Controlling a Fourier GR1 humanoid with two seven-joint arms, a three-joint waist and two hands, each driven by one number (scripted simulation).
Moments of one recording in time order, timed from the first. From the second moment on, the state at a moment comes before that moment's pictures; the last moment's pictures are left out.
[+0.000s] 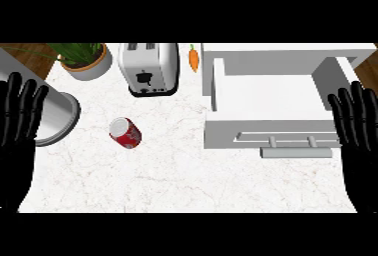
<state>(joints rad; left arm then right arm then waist) -0.02 0.16 0.03 -2.10 0.01 -0.01 -0.01 0.02 -0.09 0.02 -2.10 0.02 -0.01 0.02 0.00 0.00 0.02</state>
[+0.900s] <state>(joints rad) 0.06 0.03 0.05 -2.12 -0.09 0.22 0.37 0.07 -0.08 -0.08 -2.06 -0.02 -0.06 0.19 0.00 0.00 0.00</state>
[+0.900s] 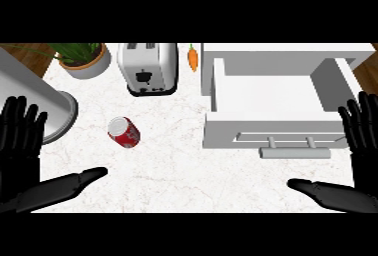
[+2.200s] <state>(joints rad) 0.00 0.00 -0.04 -1.61 -0.07 0.36 0.06 0.14 -0.09 -0.18 -2.12 -0.09 0.03 0.17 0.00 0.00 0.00</state>
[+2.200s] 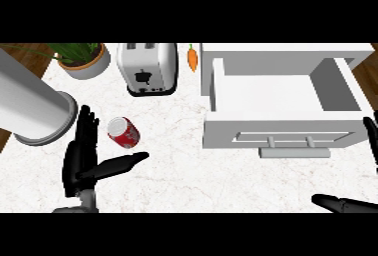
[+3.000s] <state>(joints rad) -0.06 0.02 0.06 -1.21 0.06 0.36 -0.24 0.18 -0.08 -0.23 -2.22 -0.12 0.07 0.23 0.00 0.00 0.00</state>
